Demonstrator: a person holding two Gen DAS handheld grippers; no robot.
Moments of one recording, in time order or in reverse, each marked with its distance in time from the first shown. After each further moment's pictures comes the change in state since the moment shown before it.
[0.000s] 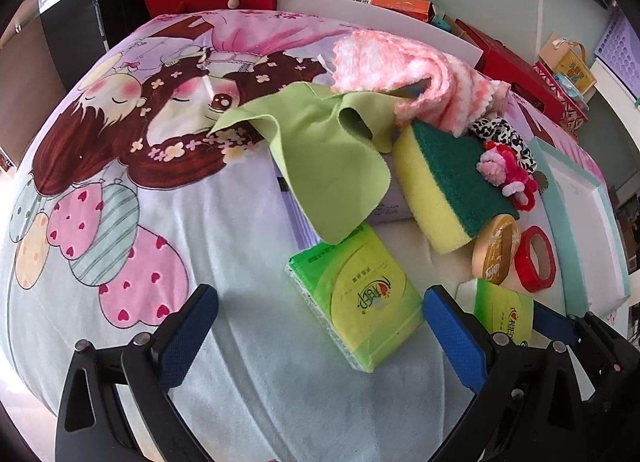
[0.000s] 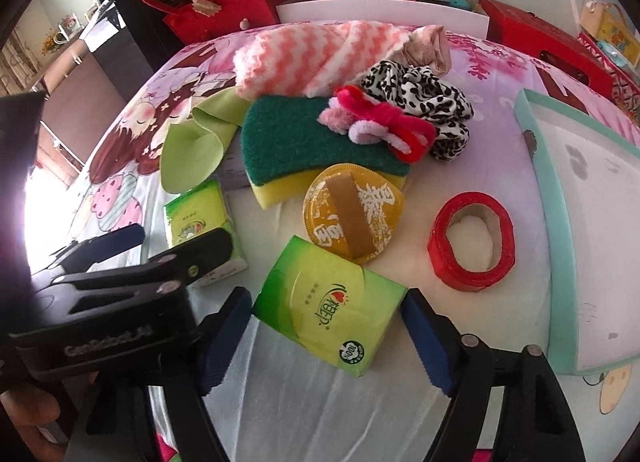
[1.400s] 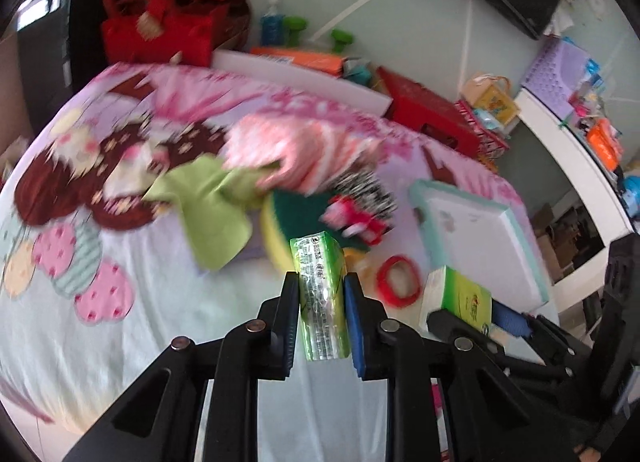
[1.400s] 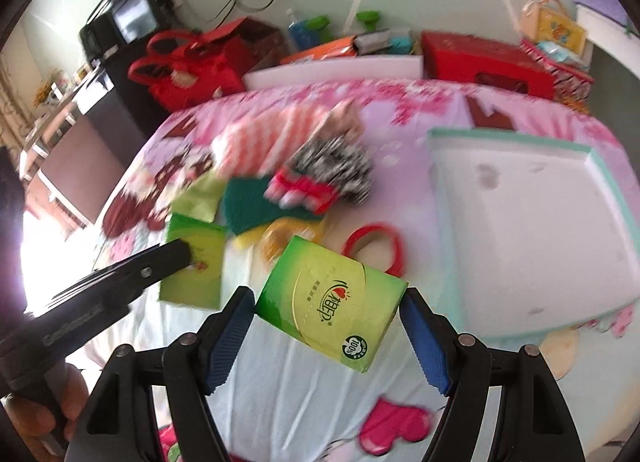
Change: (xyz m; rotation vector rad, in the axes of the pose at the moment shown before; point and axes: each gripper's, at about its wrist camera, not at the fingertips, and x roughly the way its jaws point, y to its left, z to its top) left arm -0.080 -0.050 -0.001 0.043 -0.158 -0.251; right arm -0.090 -0.041 -0.009 0.129 -0.182 -0.057
